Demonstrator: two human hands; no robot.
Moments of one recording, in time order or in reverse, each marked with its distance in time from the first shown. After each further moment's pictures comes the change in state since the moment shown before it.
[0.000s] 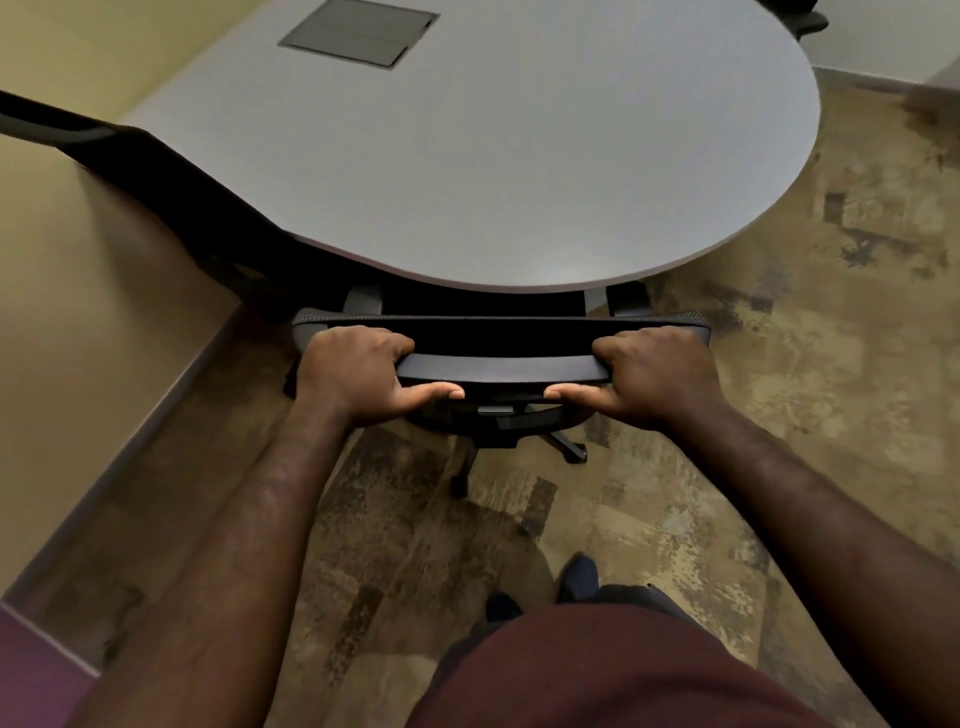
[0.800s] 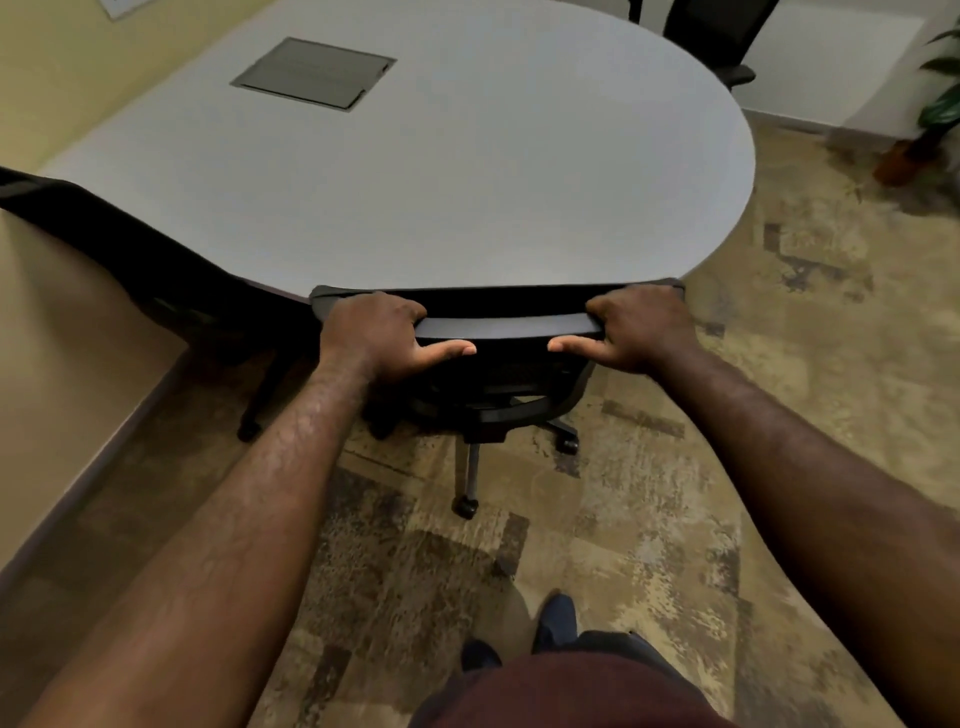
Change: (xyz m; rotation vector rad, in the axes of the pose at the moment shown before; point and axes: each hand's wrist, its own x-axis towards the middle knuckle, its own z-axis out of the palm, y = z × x) left_hand 0.123 0.005 0.034 -0.049 -0.011 0.014; right_hand 0.080 0.093 0.013 -0.057 0.036 0.017
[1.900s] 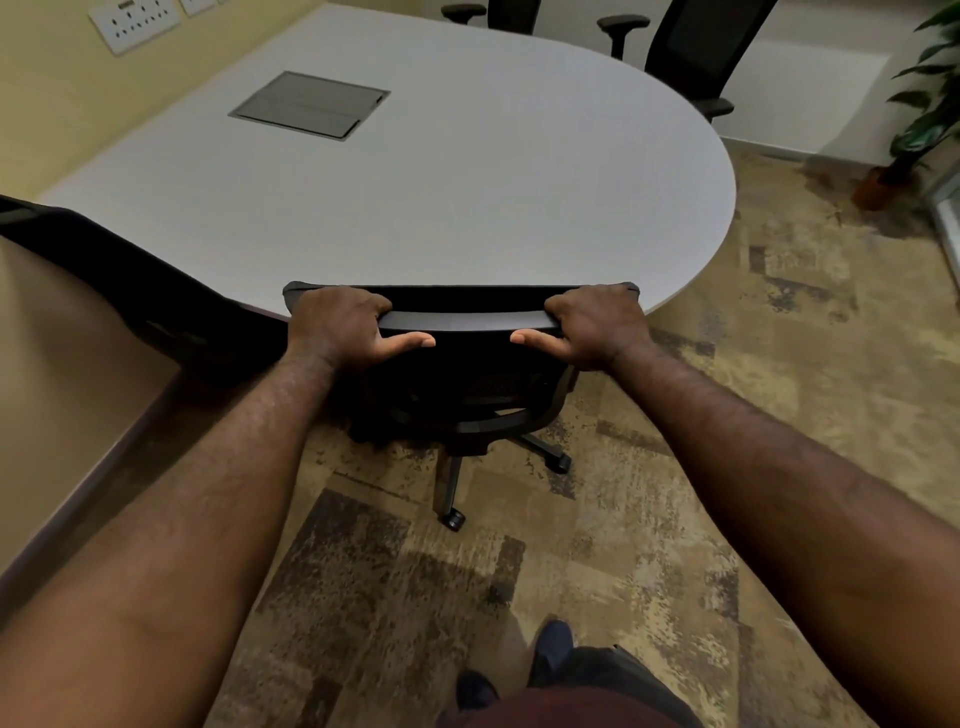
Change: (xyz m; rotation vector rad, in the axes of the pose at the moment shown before) left_hand 0.023 -0.044 -0.001 0.089 0.057 0.017; right_hand 0.039 -0.013 0.005 -0.041 -0.036 -0.014
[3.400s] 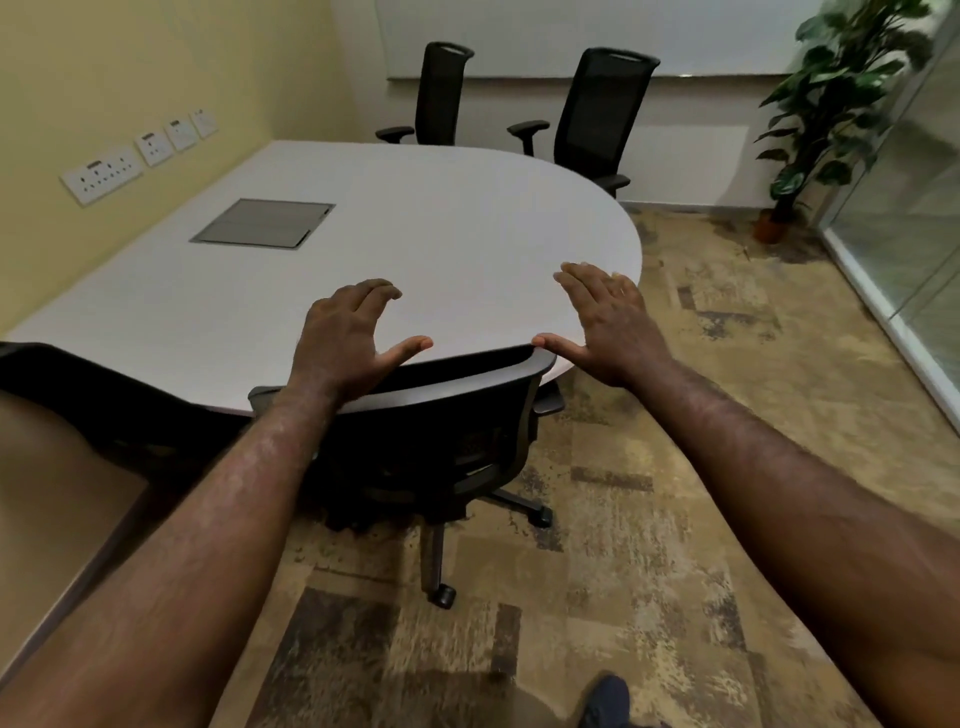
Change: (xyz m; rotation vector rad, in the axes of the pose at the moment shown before) left_hand 0.043 0.071 -0.064 -0.251 0.231 0.116; right_hand -0.071 0.069 -0.076 0.071 0.149 0.261
